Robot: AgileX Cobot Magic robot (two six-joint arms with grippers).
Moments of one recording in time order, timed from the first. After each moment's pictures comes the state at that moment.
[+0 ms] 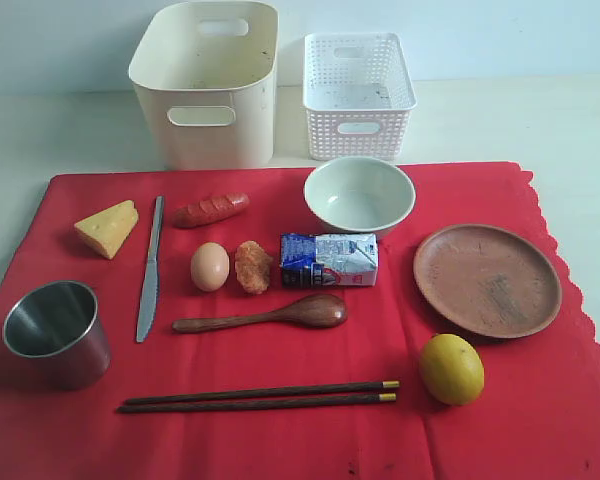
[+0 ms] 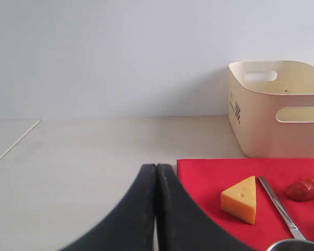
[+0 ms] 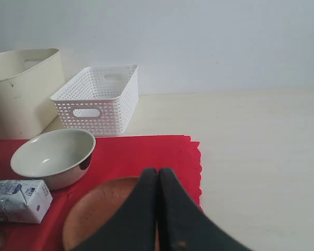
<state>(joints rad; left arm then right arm) 0.02 0.01 0.00 0.07 0.16 0.00 0.20 0.01 0.00 0.21 0.27 -0.12</state>
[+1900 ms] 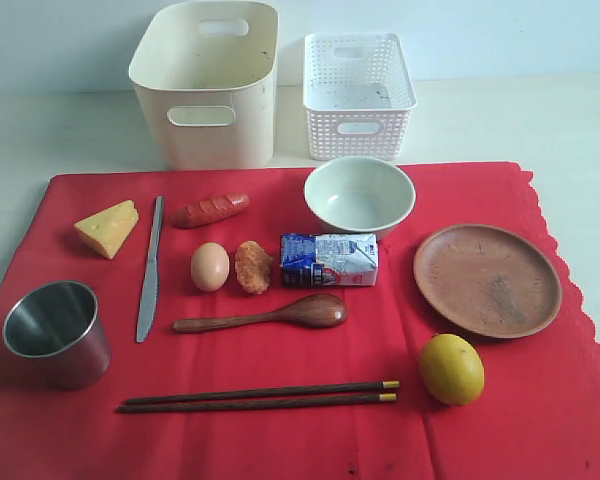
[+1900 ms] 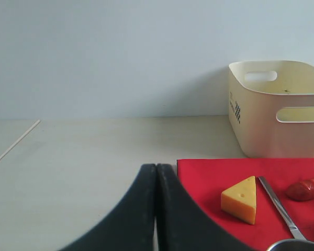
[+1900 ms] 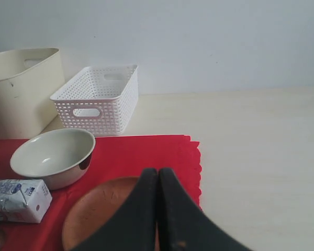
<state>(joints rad) 0.02 0.01 0.00 0.07 0.16 0.00 0.20 0.01 0.00 0.21 0.27 -0.12</state>
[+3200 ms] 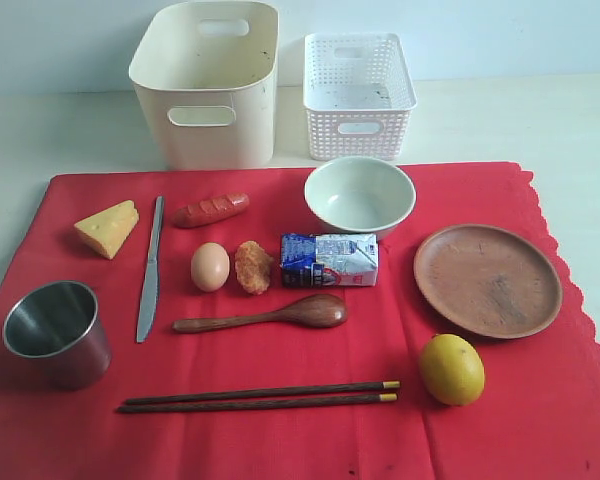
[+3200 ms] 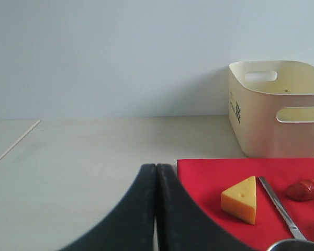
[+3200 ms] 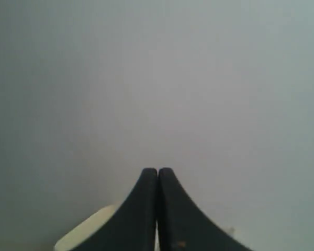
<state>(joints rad) 0.02 0.01 0.00 0.07 0.16 0.00 0.20 0.57 -0.35 -0.66 -0.48 0.88</state>
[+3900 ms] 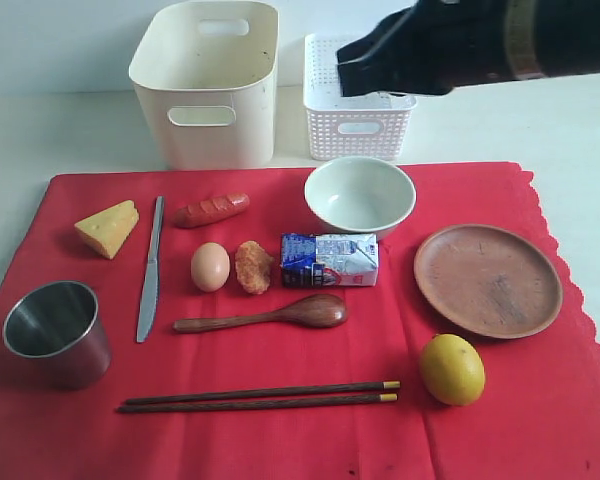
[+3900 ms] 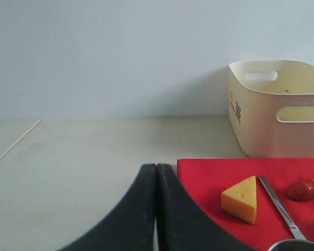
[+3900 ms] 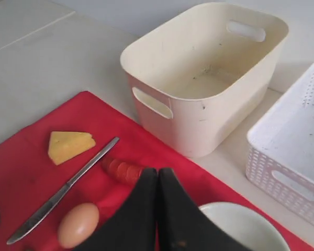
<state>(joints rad) 0.02 0.01 0.00 0.07 0.16 0.00 0.56 1.51 -0.98 -1.72 -0.35 1.69</state>
